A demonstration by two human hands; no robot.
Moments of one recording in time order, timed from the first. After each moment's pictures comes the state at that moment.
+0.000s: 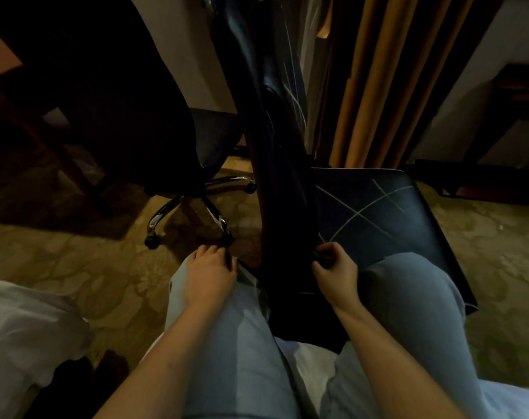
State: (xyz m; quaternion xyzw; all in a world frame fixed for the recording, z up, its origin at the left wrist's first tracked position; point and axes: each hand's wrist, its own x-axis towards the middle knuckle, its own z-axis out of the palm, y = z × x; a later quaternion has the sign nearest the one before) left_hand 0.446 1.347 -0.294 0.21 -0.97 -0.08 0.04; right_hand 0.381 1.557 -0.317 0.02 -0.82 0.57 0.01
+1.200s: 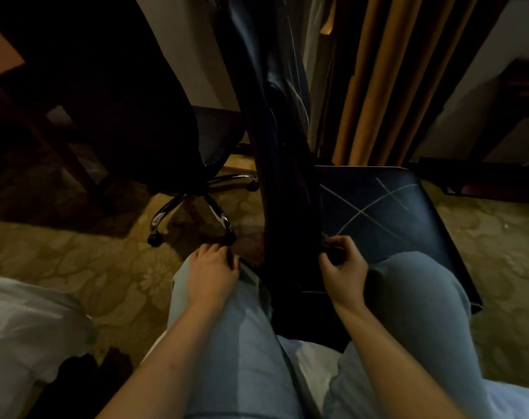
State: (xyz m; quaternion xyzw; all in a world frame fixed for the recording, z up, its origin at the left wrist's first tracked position) left_hand 0.448 1.341 -0.298 0.19 -0.97 -0.10 0.05; right_hand 0.388 1.556 -0.305 0.04 -0.78 0.61 0.11
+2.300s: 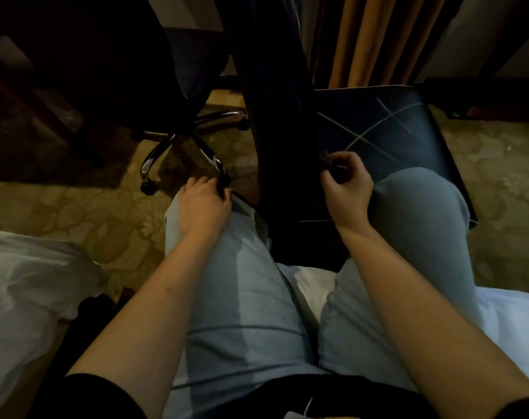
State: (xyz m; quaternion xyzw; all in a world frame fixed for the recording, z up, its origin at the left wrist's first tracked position) left_hand 0.450 1.344 -0.300 0.19 -0.97 -0.09 0.06; right_hand 0.383 1.563 -0.312 0.03 -0.77 0.62 0.14
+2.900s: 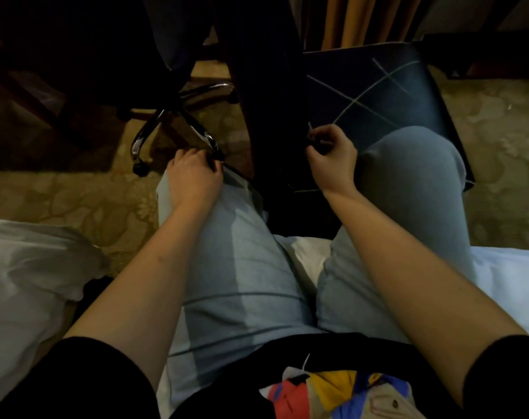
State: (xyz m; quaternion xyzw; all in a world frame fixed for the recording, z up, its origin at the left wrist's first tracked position) left_hand 0.445 1.337 -0.311 0.18 -0.98 -0.09 0.08; right_hand 0.384 1.556 -0.327 0.02 -0.81 0.59 0.09
